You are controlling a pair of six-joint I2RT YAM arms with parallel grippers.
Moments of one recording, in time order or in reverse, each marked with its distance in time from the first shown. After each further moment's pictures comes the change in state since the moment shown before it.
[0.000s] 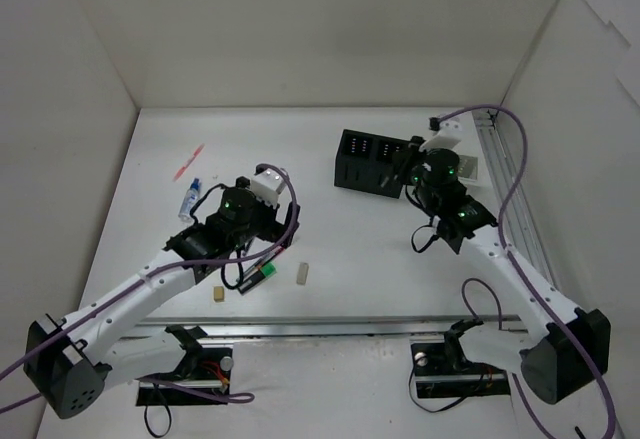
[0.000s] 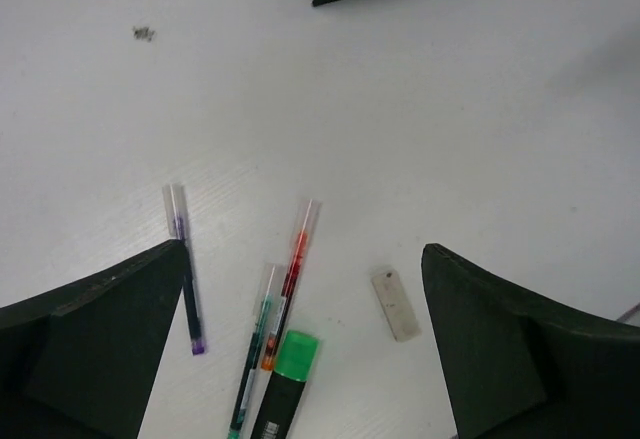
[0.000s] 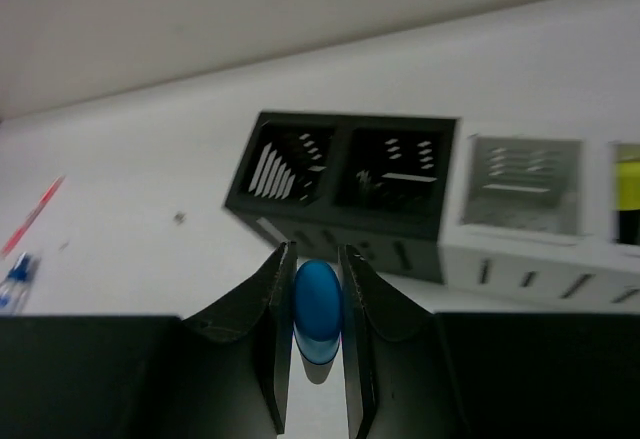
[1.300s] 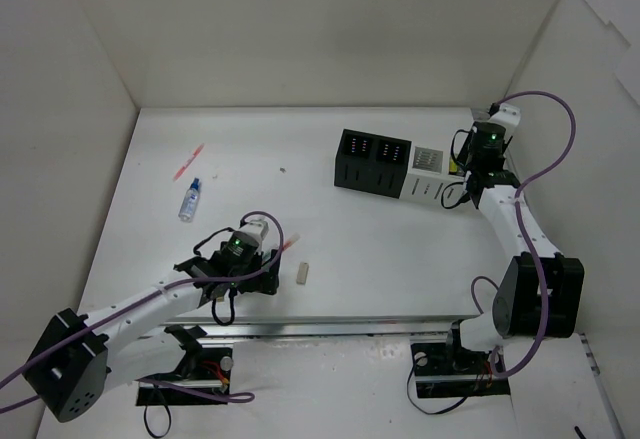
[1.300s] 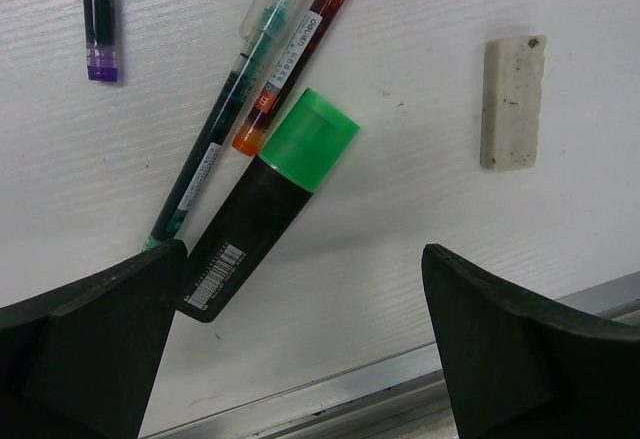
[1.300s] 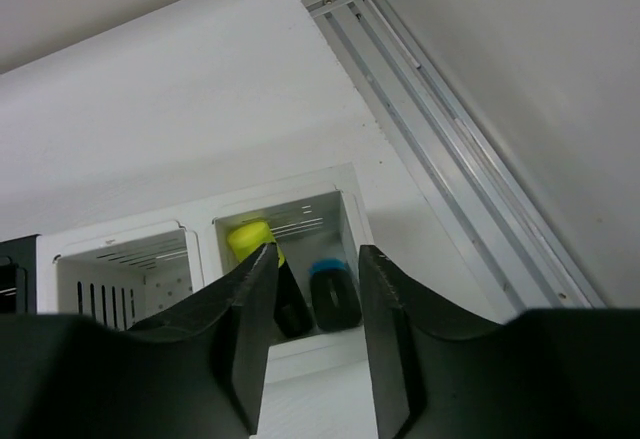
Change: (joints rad) left arm 0.027 -0.027 -0.386 -0.126 -0.004 -0.367; right arm -0.493 0.286 0.135 -0.029 0.140 -0.221
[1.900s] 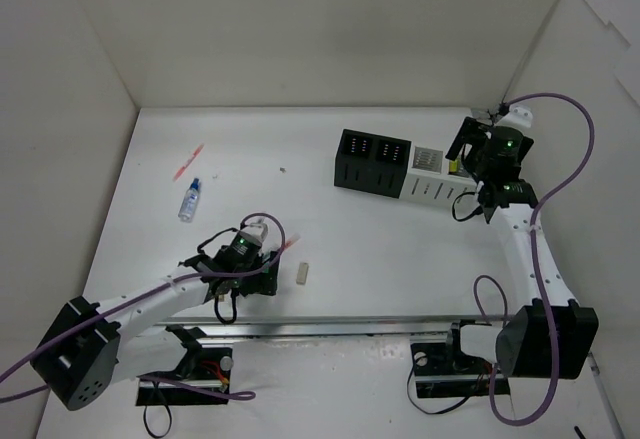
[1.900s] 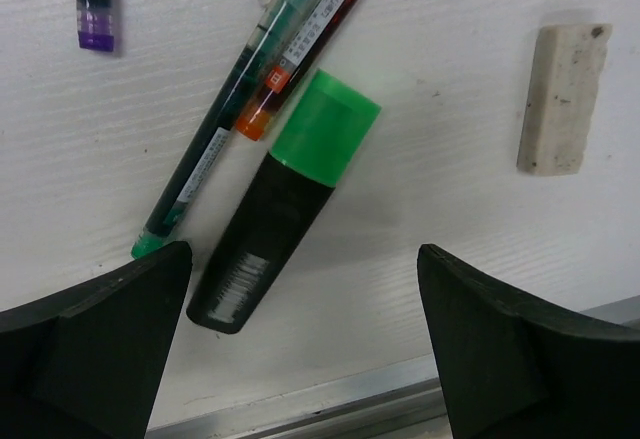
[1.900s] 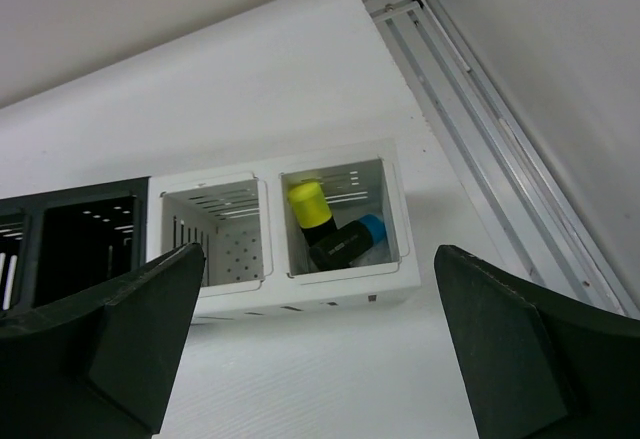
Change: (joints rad) left arm 0.009 0.052 0.000 -0.009 0.011 -0.044; right arm 0.000 -0.190 0.000 -0.150 -0.143 0.033
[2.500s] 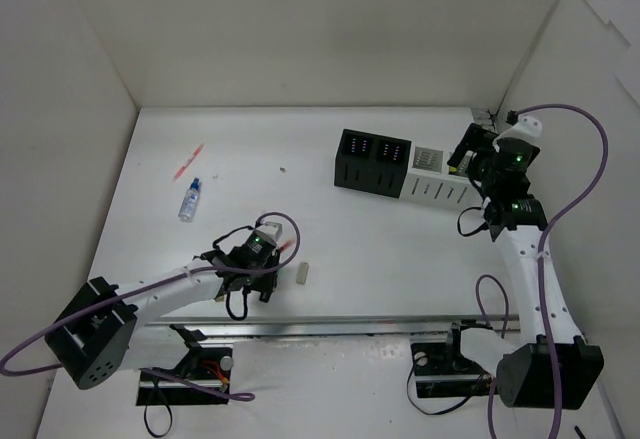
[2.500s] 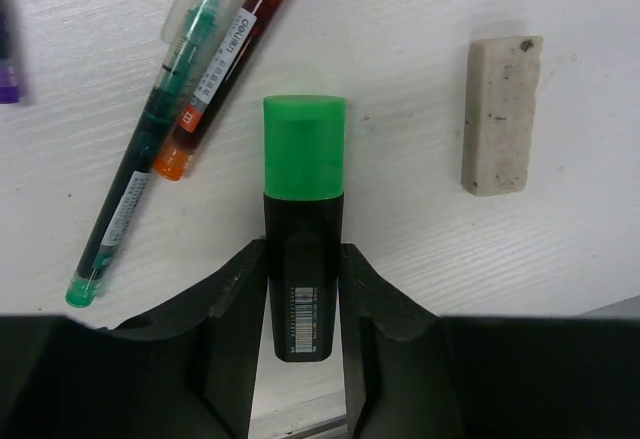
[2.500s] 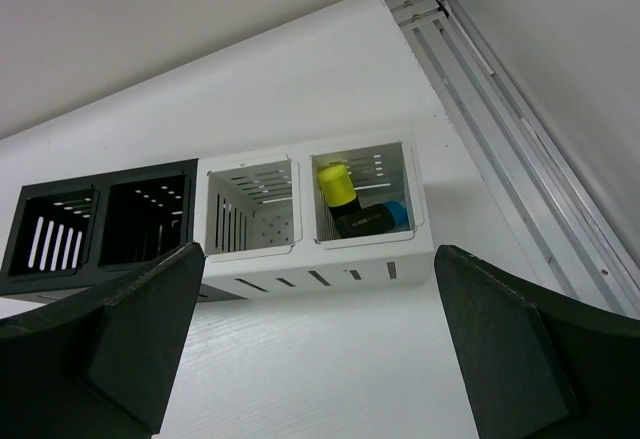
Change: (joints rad) left arm -0.076 0.135 0.054 0.053 -0.012 -0.007; right arm 0.000 -0.148 -0.044 -0.046 -0.065 0.040
